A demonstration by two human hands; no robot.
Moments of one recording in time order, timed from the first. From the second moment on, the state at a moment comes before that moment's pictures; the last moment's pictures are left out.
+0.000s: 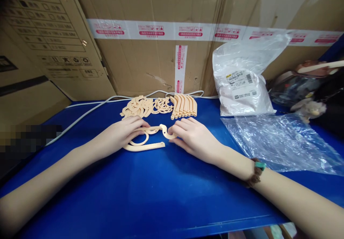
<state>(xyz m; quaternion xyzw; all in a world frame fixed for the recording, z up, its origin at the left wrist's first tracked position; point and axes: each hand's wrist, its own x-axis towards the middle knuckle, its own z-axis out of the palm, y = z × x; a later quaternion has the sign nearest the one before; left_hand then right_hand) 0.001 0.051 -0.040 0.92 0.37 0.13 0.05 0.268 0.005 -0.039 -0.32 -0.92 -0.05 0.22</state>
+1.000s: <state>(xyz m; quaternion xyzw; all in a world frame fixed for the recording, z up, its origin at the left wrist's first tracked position) 0.010 0.027 -0.036 0.93 0.29 0.10 0.22 0.269 0.005 -0.037 -0.41 -0.89 -0.04 0.20</state>
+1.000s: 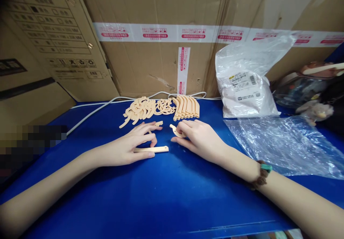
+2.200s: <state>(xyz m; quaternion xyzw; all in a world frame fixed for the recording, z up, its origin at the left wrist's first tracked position) 0.017 0.025 -0.041 0.87 0.31 0.23 0.30 0.262 -0.001 -0.038 -0.43 -0.88 0.07 0.17</state>
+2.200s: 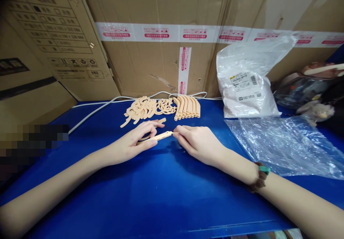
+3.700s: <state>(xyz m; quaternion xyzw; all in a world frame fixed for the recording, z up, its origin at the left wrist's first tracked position) 0.024 0.021 -0.043 0.91 0.31 0.19 0.23 0.255 -0.005 -0.035 -0.49 -0.86 0.07 0.17</state>
